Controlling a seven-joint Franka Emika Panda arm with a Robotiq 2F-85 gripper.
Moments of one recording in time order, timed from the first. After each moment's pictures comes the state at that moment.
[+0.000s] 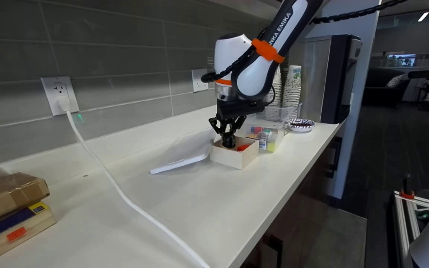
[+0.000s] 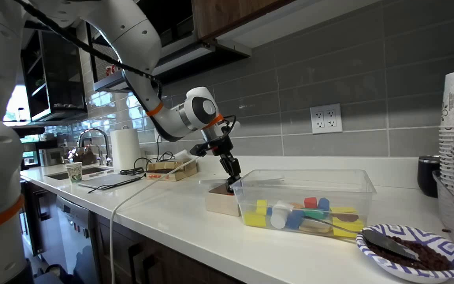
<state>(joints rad) 0.12 0.18 -0.20 -2.28 -0.45 2.68 0.87</state>
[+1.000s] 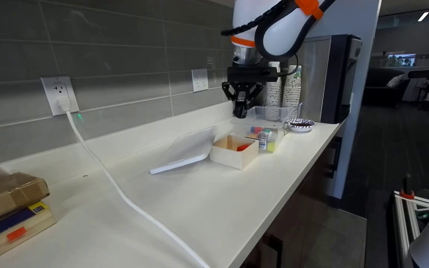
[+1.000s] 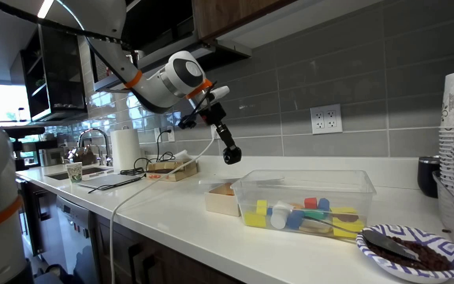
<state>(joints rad) -0.02 -0.14 -0.10 -2.39 -0.56 2.55 1.19</state>
